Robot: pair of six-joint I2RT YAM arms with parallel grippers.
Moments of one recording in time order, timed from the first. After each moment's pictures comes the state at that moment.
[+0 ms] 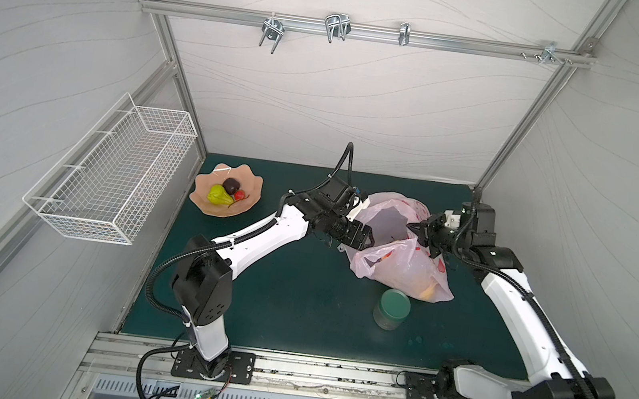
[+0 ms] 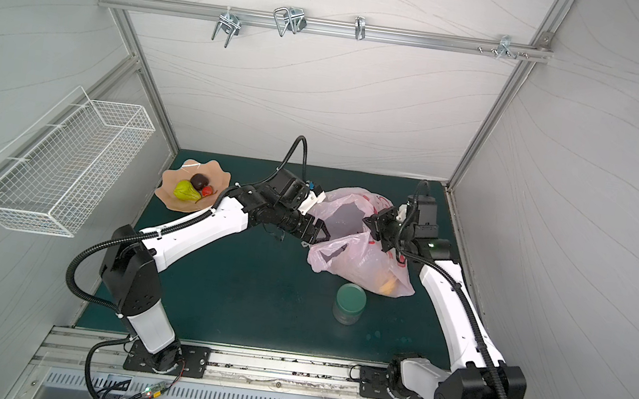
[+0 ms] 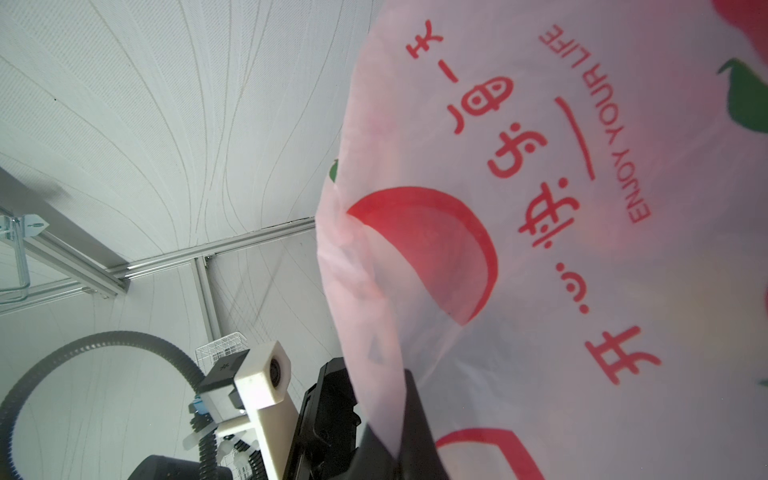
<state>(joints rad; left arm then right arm) -0.65 1.71 1.49 -0.69 0.40 -0.29 0.21 1.18 1.06 -0.51 -0.50 1.23</state>
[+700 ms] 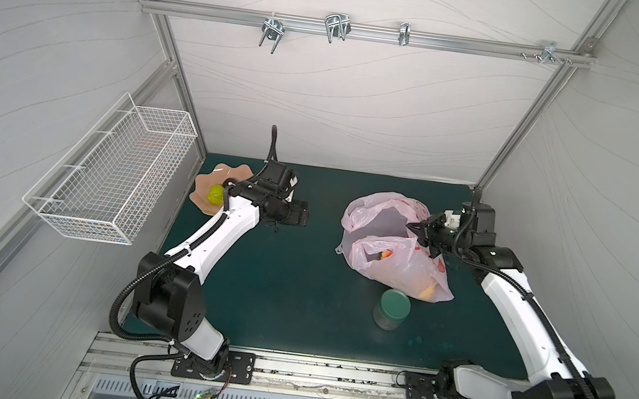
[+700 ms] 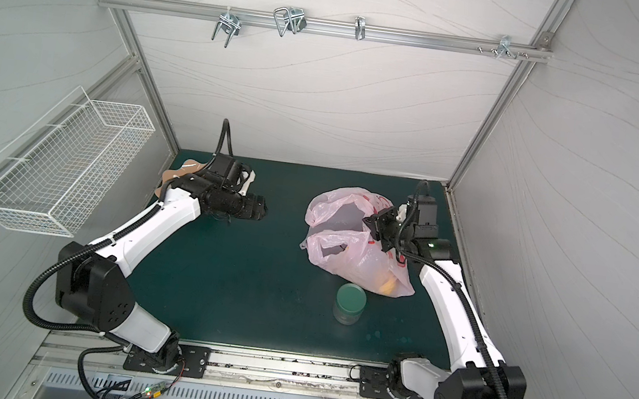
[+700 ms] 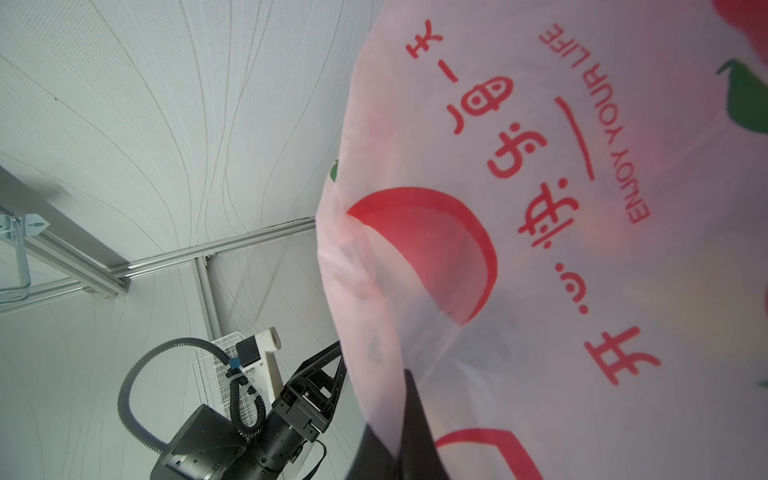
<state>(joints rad) -0.26 1.53 1.37 -0.86 0.12 -0.29 0.21 1.18 1.06 -0.50 -0.50 1.23</state>
